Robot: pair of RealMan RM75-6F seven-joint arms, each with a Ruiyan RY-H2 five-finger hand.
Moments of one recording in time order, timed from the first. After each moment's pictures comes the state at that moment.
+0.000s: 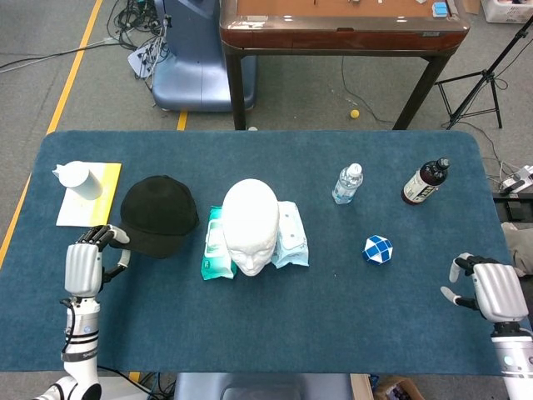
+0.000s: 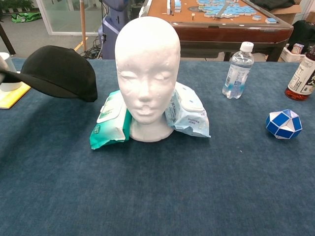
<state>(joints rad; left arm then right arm) -0.32 -1.67 -0.23 -1.20 1.49 1.60 -0.09 0.10 -1.14 0.08 -1.56 -1.46 1.43 0.04</state>
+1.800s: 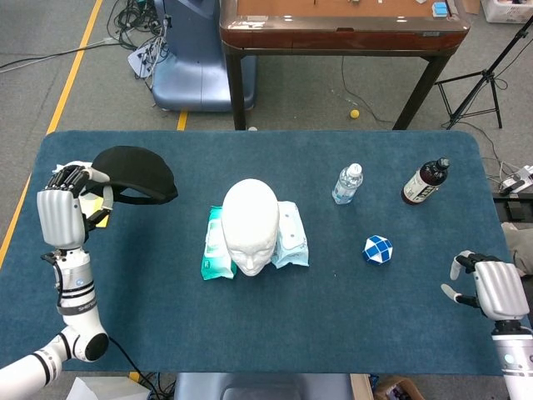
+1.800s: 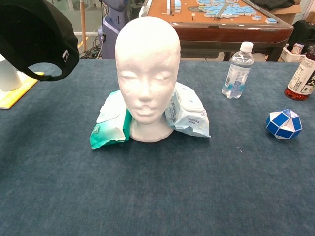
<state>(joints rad) -0.53 -1.58 -0.47 -1.30 1.40 1.62 0.04 0.11 -1.14 0.09 -1.56 -1.46 1.43 0.05</state>
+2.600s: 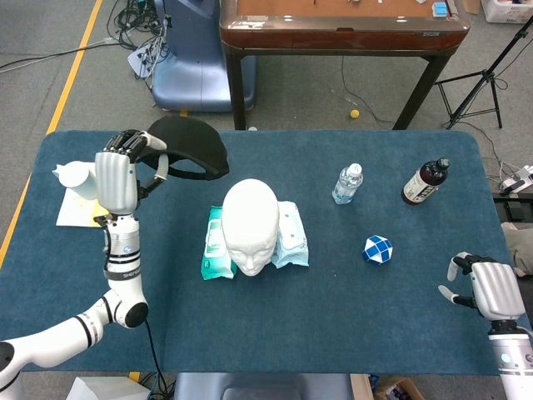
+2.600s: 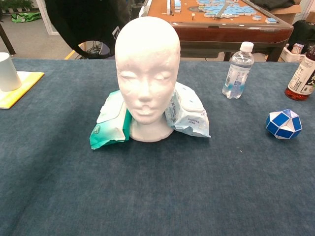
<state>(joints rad) -0.80 -1.68 -0.55 -1.23 1.37 1.53 0.06 0.11 -1.17 0.08 -1.54 -1.45 1.42 0.06</state>
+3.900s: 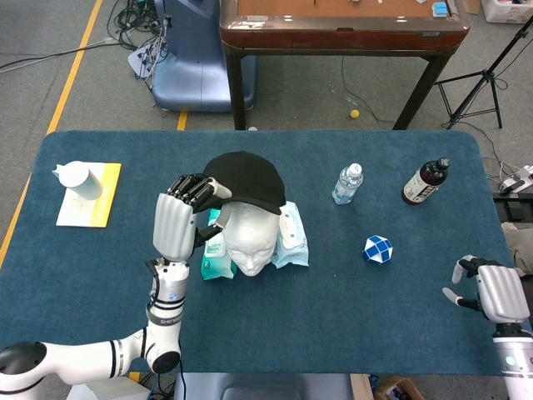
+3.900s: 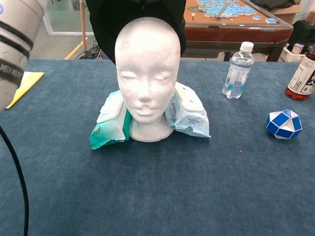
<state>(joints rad) -0.81 -1.80 -0.39 -1.52 1.49 1.67 0.28 0.09 -1.19 0.08 -1.49 -1.44 1.43 0.12</state>
